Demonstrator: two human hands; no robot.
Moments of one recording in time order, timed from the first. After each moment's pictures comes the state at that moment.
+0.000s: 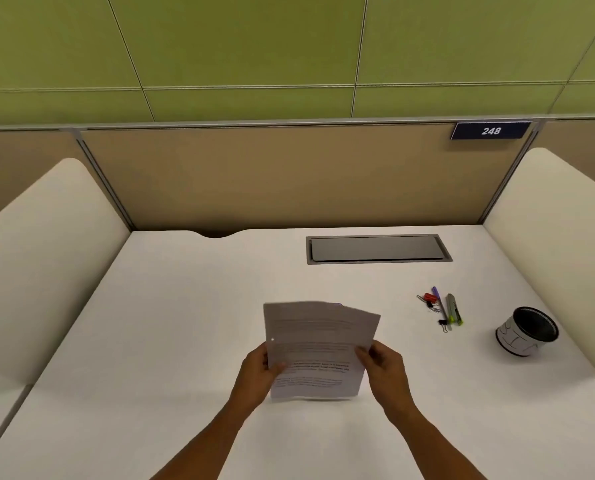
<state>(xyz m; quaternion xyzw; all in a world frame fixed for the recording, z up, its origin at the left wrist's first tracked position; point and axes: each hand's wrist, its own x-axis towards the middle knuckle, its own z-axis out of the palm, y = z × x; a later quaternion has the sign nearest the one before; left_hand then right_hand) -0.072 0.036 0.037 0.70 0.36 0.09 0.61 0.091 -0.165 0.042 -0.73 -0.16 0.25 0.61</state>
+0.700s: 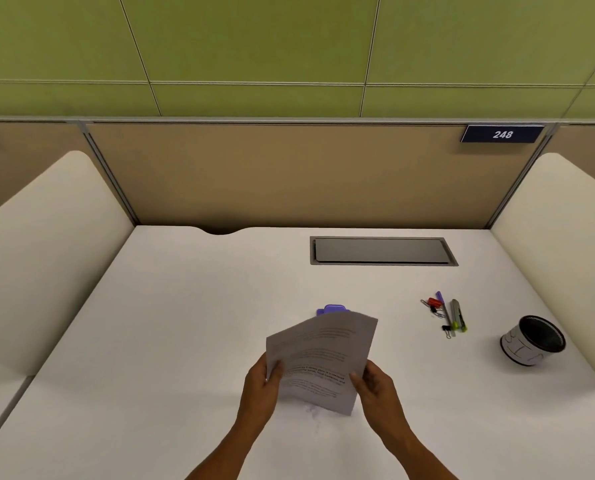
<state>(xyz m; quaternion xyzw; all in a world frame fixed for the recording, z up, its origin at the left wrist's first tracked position) -0.076 0.002 0.038 0.66 0.38 0.19 0.61 0.068 -0.173 0.024 -0.71 -0.20 0.29 0.61</state>
